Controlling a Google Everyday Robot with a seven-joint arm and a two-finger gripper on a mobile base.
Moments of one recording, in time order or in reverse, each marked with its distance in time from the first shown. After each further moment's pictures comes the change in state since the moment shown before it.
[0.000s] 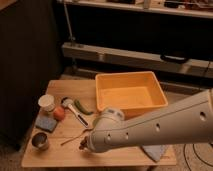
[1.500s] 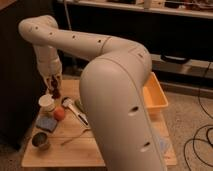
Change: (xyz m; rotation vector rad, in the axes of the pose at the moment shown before) arm -0.287 0.163 -0.073 0.068 0.295 -0.224
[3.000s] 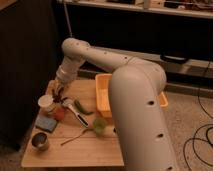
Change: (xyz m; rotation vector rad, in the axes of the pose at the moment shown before) arm -0.027 -0.017 0.072 -0.361 -0.110 -0.022
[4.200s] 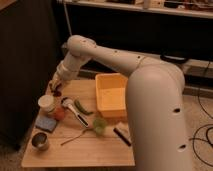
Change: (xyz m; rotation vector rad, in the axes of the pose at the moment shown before) arm -0.001 0.017 -0.021 -0.156 -0.084 0.037
